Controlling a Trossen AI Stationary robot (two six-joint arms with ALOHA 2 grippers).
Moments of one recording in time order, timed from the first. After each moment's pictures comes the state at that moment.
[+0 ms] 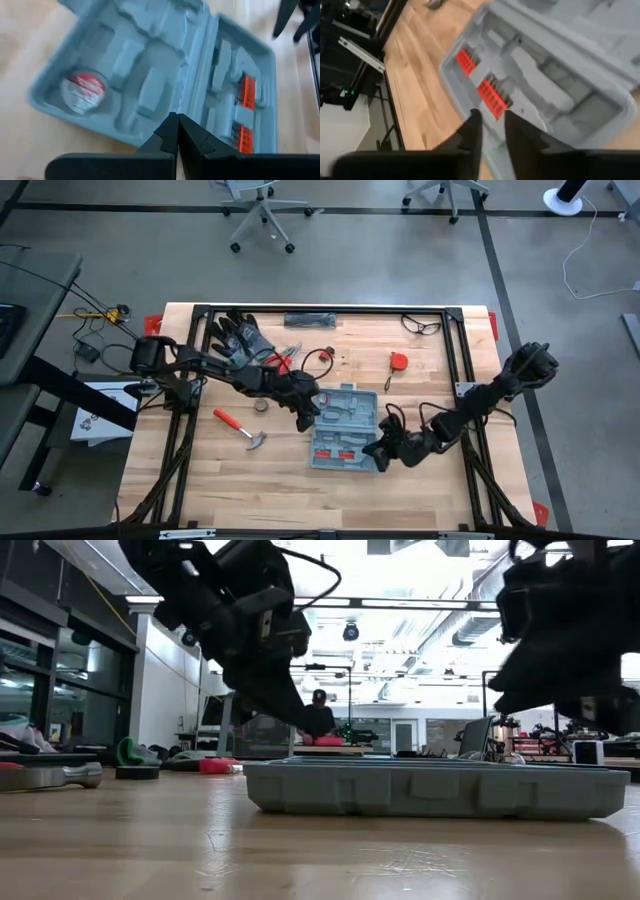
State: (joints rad) left arm -0.03 1.71 0.88 0.05 0.15 -0.47; right arm 0.61 1.52 0.61 0.18 0.44 1.33
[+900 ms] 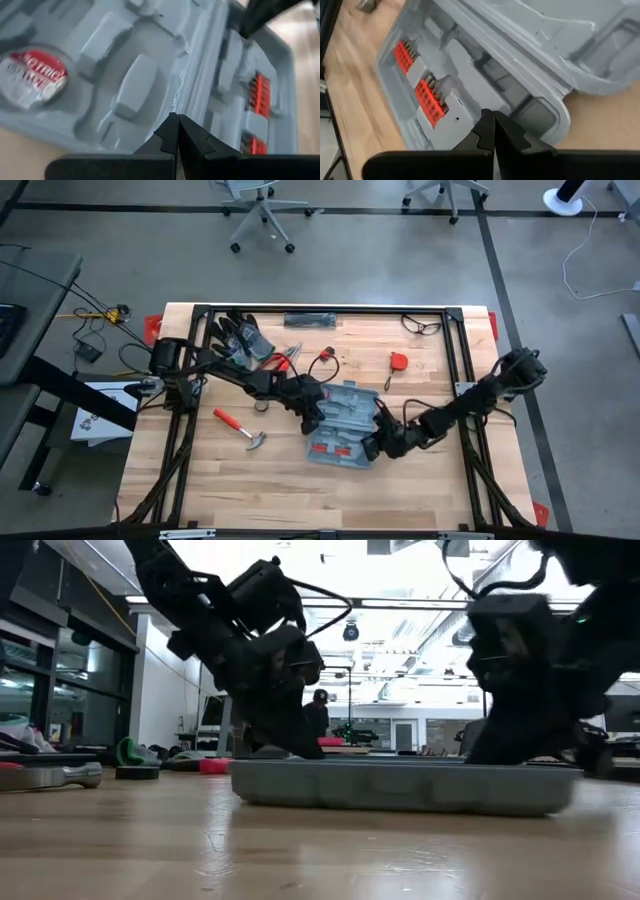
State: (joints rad) left arm 0.01 1.85 0.88 0.14 0.19 -0.44; right arm 0.47 1.64 0.61 0.15 0.37 1.38
